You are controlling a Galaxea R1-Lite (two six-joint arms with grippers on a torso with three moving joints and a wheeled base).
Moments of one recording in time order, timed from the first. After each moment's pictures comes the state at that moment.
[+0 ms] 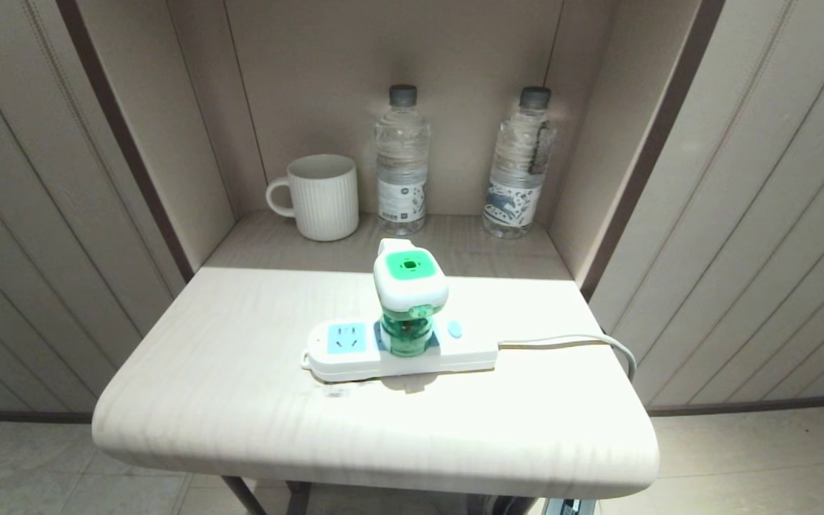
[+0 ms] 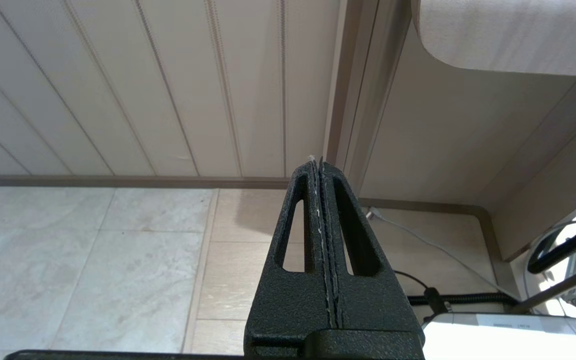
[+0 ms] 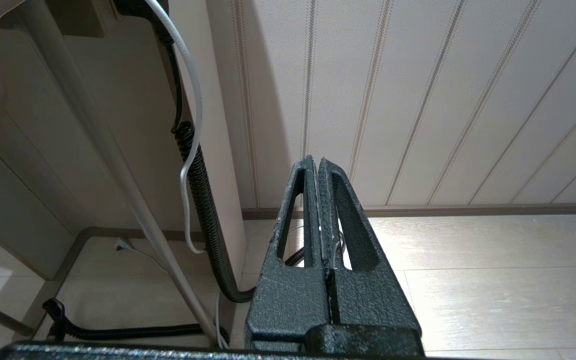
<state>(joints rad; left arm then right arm) 0.00 0.00 -0.09 0.22 0.00 0.01 -0.01 0.00 0.00 0.02 -0.03 0.04</state>
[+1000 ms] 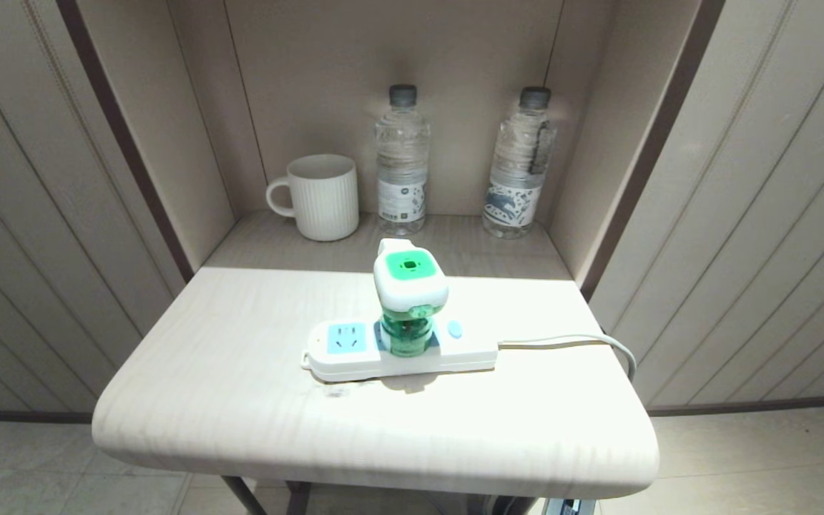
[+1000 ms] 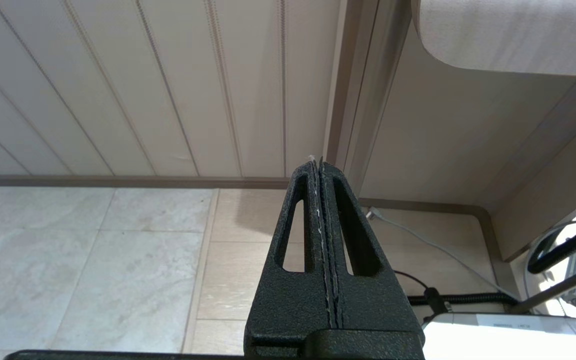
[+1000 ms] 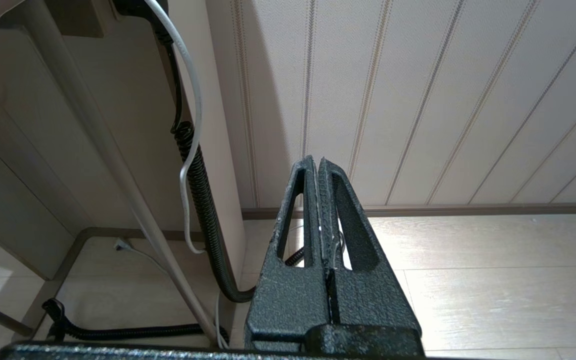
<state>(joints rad) 0.00 0.00 -0.09 0.22 0.00 0.01 -0.01 0.00 0.00 0.02 -0.03 0.04</state>
